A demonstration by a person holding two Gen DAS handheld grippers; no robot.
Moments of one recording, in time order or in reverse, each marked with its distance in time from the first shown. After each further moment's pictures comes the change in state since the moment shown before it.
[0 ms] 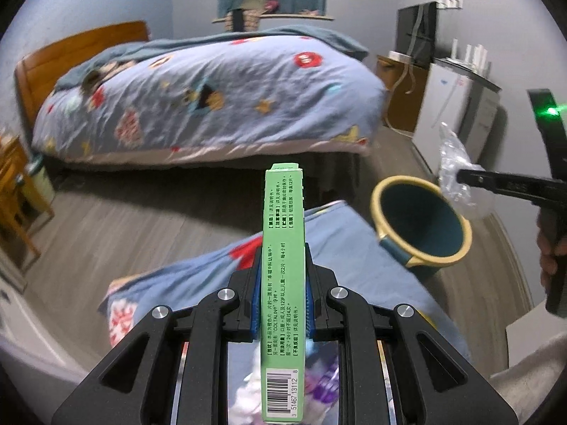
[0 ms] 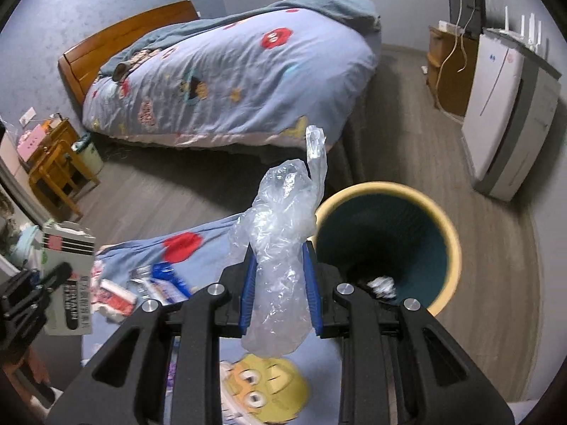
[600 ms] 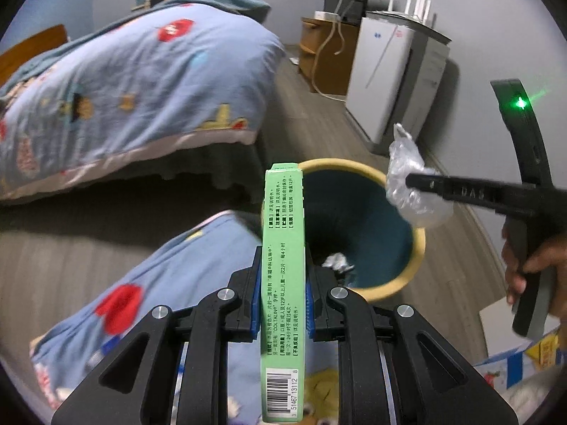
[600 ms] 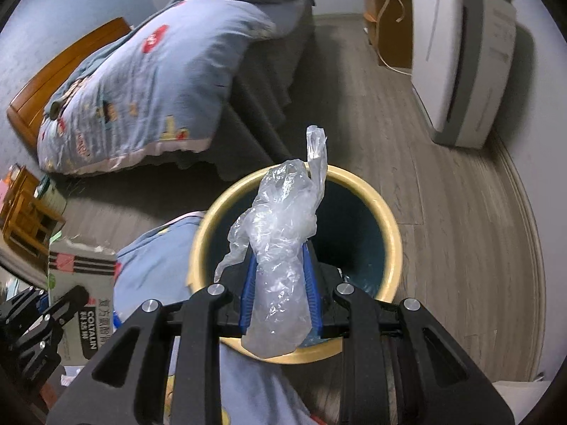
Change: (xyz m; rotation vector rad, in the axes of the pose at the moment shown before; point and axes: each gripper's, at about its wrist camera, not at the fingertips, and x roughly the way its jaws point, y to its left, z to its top) left arm 0.131 -0.140 0.047 0.142 0.121 -0.226; right arm 0.057 -0.141 -0.011 0.238 0.070 -0.080
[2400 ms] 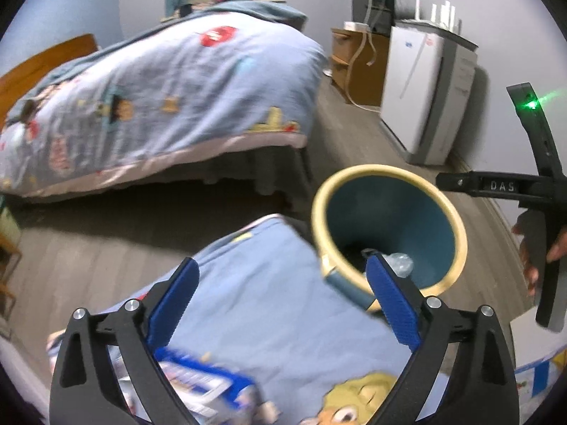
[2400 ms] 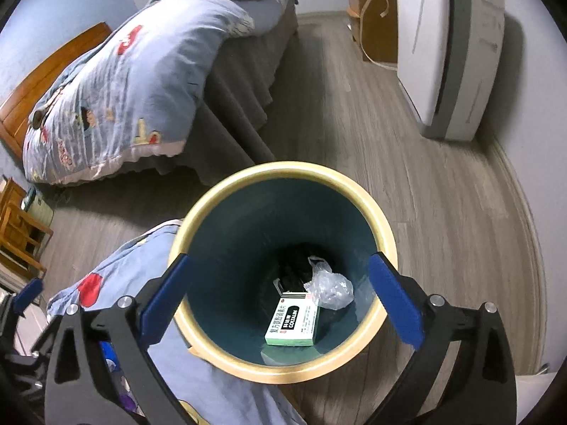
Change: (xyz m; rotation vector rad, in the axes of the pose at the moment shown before) left arm -0.023 0.038 -0.021 -0.032 -0.067 0.165; right arm 0.011 0.014 0.005 -0.008 -0.026 -0.054
